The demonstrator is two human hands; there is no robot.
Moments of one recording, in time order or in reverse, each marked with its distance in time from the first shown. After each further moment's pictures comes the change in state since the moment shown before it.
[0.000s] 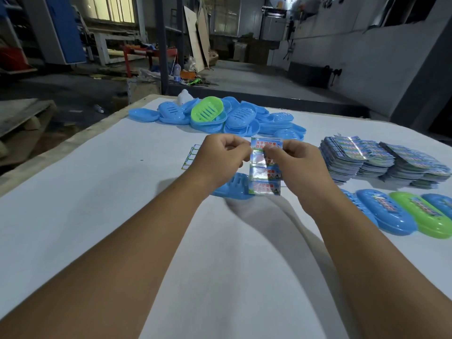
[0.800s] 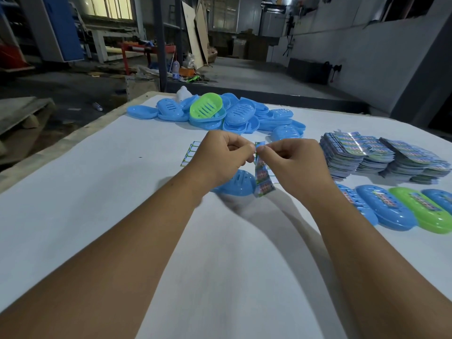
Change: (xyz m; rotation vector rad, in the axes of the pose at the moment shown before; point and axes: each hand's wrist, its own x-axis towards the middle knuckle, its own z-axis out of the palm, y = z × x) left_hand -0.002 -0.002 0.001 0.083 -0.053 0.068; right_hand -0.003 0.003 -0.002 -0.368 0.078 -0.199
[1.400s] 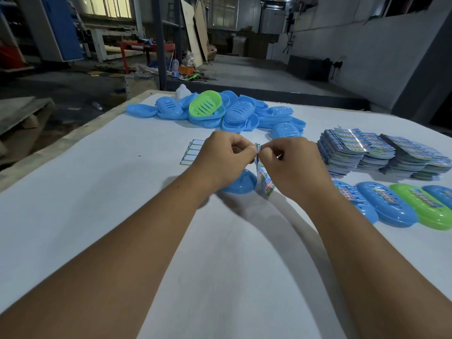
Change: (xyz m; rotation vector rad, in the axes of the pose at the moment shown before) left_hand -0.001 -0.006 0.007 0.098 0.034 0.057; right_hand -0.002 -0.003 0.003 -0.292 -0.011 -0.122
